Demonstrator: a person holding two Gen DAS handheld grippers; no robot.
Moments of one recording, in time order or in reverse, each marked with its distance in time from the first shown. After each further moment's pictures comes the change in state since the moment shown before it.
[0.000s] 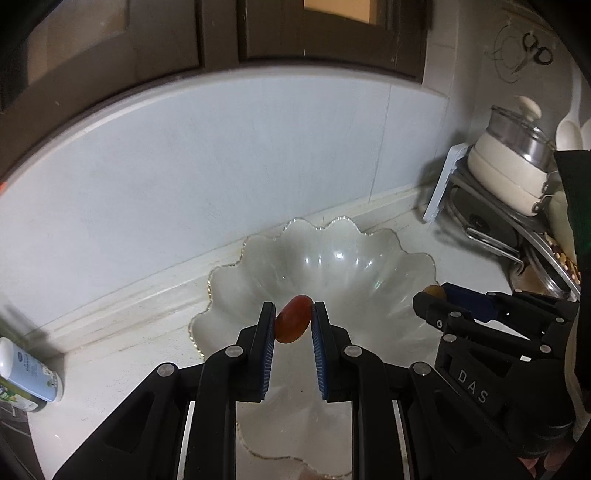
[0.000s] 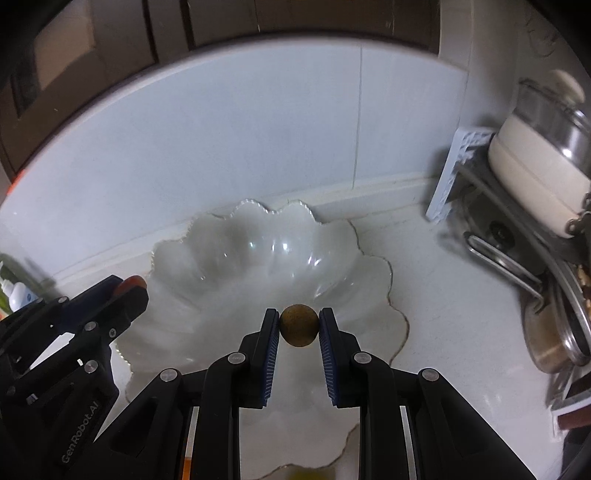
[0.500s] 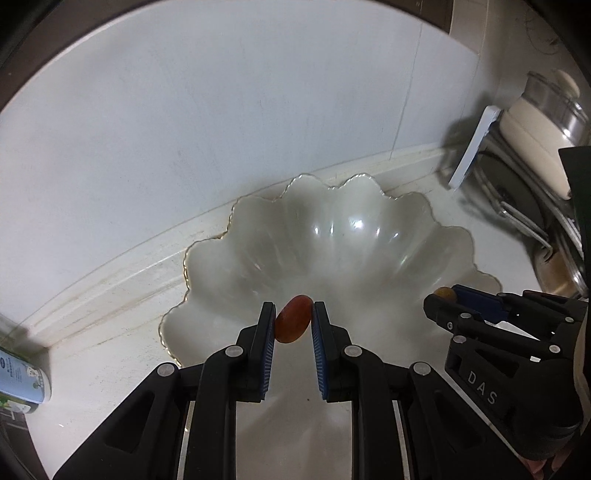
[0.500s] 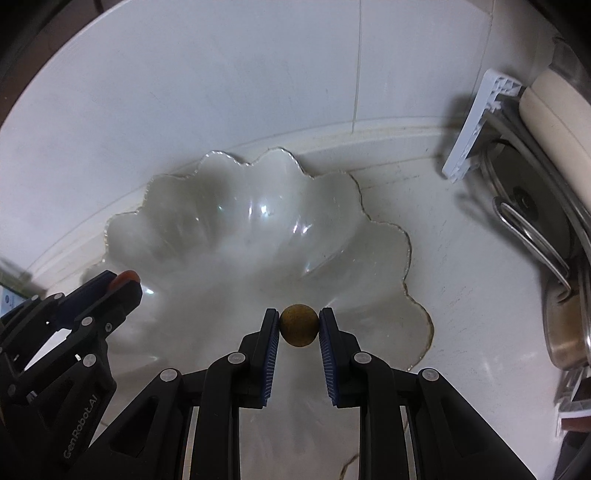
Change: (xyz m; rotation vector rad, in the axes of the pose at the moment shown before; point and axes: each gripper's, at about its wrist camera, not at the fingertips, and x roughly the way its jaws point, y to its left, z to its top) left arm 0.065 -0.002 0.007 -0.002 0.170 0.019; right arm 0.065 -0.012 0.009 0.027 0.194 -0.011
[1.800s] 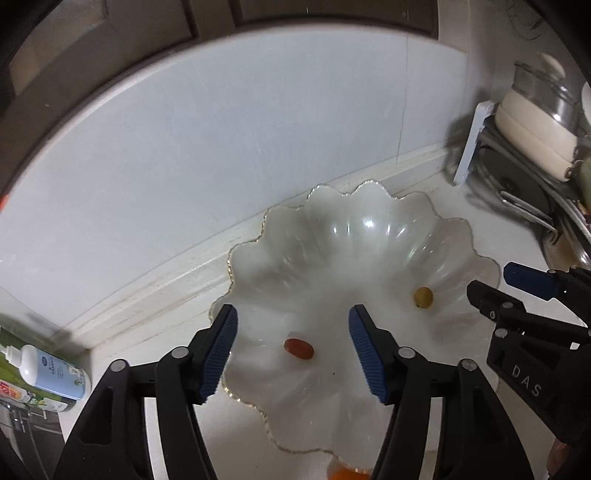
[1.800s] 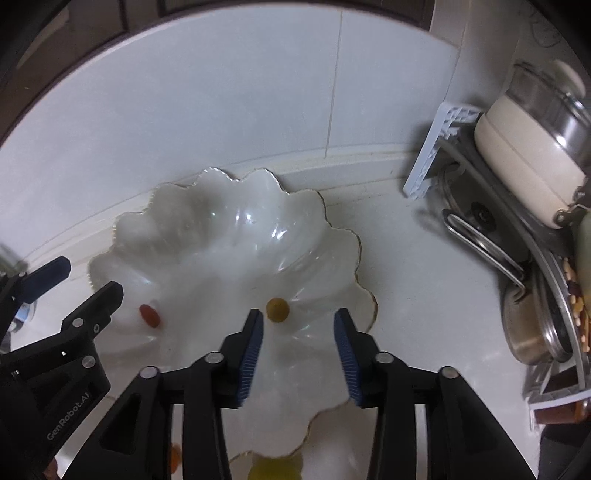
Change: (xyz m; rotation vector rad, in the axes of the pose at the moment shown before) left arm -0.051 0.001 -0.014 0.055 -0.062 0.109; right arm -0.061 0.000 -0.016 -0.039 -0.104 -0.092
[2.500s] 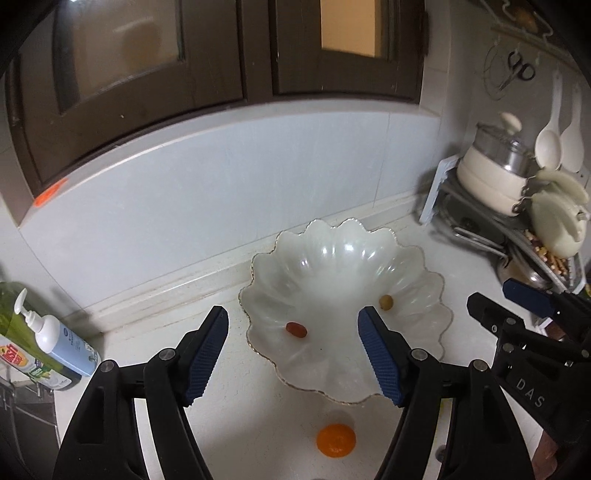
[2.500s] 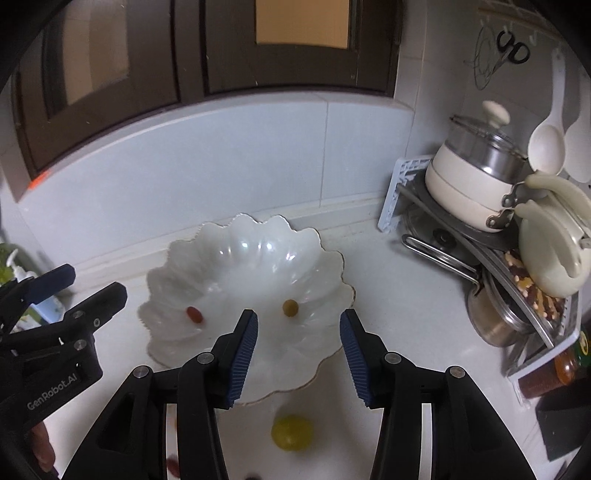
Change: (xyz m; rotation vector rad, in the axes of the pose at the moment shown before) left arm -0.096 0.032 -0.041 -0.079 -0.169 -0.095; right arm -0.110 0.013 -0.051 0.025 -0.220 -0.013
